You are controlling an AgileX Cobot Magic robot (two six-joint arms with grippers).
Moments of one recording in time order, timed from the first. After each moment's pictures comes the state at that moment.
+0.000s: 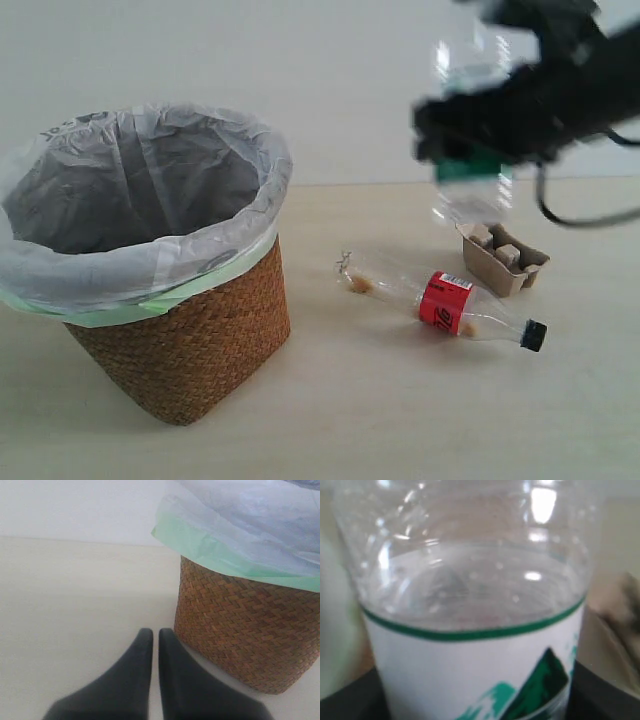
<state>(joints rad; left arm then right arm) -0.02 0.00 0.00 -0.13 0.31 0.05 0.38 1.47 -1.16 0.33 0.47 -0.08</state>
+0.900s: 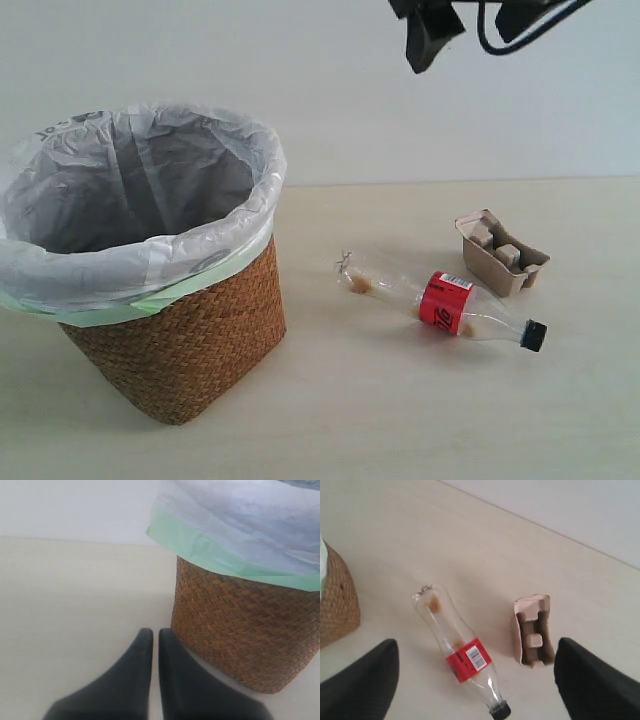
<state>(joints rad) -0.02 0.00 0.00 -0.13 0.31 0.05 0.49 1.69 -1.89 -0.13 1.21 0.00</state>
